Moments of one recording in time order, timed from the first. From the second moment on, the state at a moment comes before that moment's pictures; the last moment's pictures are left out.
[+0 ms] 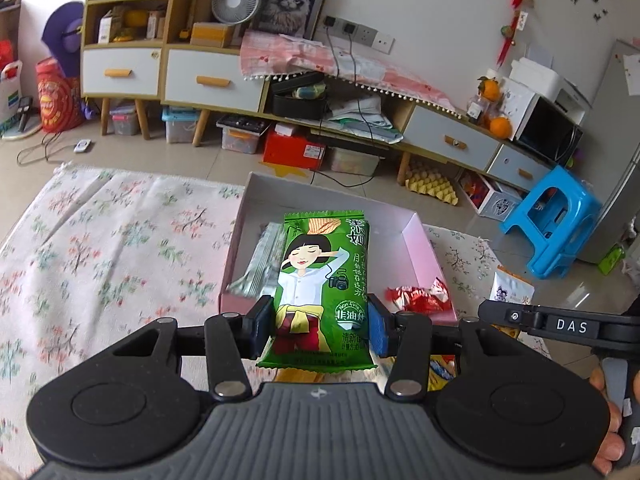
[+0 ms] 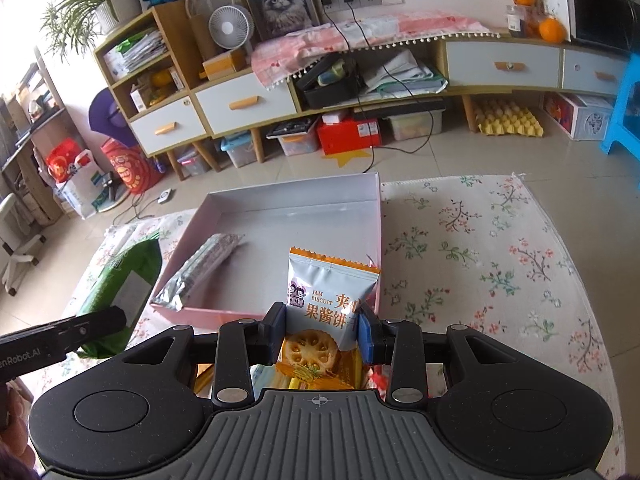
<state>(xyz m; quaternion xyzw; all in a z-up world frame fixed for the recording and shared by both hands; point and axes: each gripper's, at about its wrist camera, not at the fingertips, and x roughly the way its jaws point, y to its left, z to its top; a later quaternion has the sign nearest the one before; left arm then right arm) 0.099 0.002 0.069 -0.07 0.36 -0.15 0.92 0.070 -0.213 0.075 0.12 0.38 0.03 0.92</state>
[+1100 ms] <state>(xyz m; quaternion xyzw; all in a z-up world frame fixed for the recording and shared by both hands) 0.157 -0.024 0.024 0.00 0.39 -0.14 0.91 0.160 -0.205 0.032 0.14 0.41 0.03 0.90</state>
